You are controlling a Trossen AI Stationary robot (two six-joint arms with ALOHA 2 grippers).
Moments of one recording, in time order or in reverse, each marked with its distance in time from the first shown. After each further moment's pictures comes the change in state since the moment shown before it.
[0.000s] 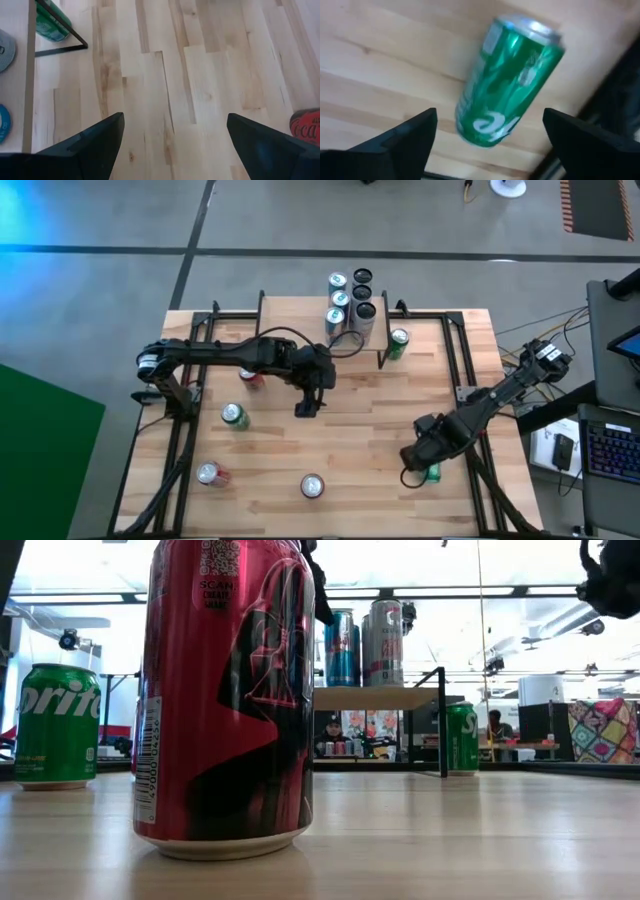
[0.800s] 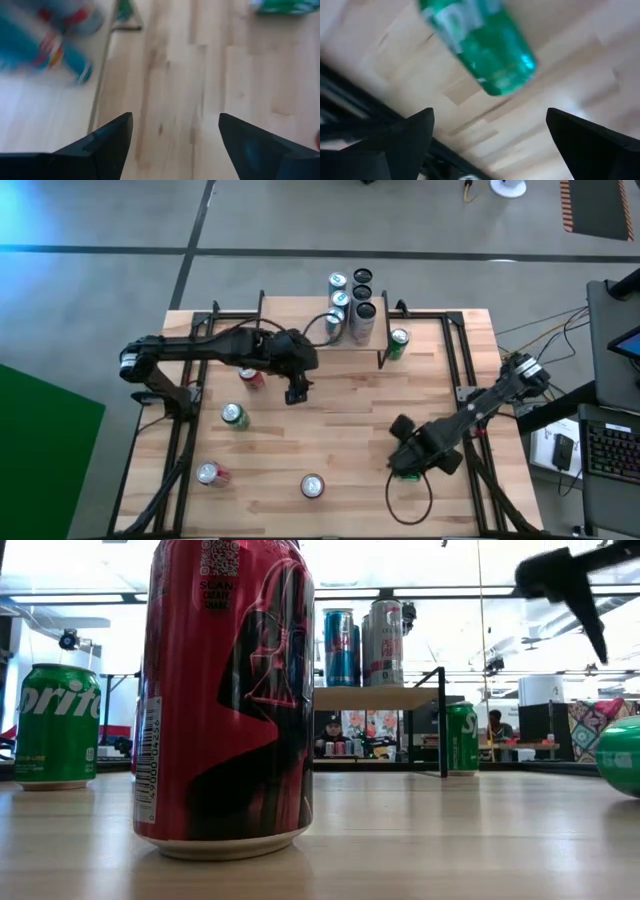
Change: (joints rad) left arm 0.017 -0.129 -0.015 -0.102 -0.194 -0.158; right arm -0.043 0.232 0.294 -0.316 0.181 -2.148
